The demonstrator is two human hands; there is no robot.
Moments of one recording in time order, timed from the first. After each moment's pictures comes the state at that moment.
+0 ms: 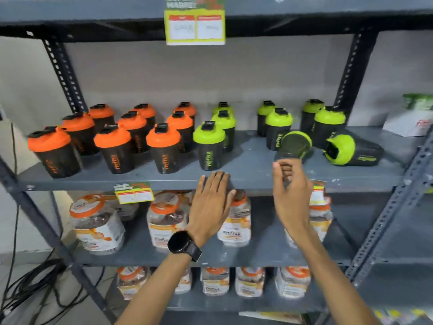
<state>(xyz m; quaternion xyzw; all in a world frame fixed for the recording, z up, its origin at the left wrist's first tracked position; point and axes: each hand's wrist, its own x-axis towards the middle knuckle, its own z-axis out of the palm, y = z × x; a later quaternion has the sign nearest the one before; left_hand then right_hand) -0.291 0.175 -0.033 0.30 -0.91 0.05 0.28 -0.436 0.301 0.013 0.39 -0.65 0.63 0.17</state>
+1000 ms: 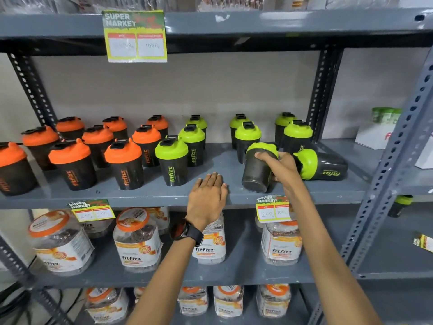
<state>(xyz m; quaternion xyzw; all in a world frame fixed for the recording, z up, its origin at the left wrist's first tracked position) -0.402 0.174 -0.014 0.34 -0.90 0.03 0.26 -0.583 0.273 0.063 0.28 -0.69 0.65 -0.18</state>
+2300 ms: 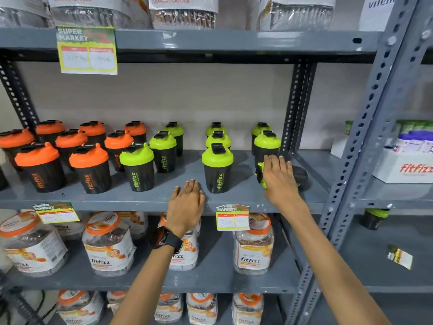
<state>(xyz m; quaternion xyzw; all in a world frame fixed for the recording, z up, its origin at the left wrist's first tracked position) -0.444 0.216 -0.003 0.39 -0.89 -0.03 0.24 -0.663 0.338 0.059 0.47 -0.85 0.07 0.21</state>
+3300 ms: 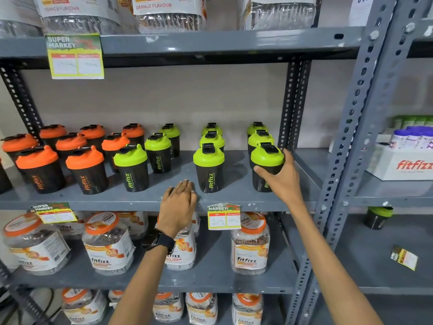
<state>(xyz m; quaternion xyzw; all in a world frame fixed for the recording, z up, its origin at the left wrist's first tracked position) -0.448 0.216 -0.011 0.40 -0.87 -0.01 0.28 -0.683 0.367 0.064 0.39 -0.70 0.59 0.01</state>
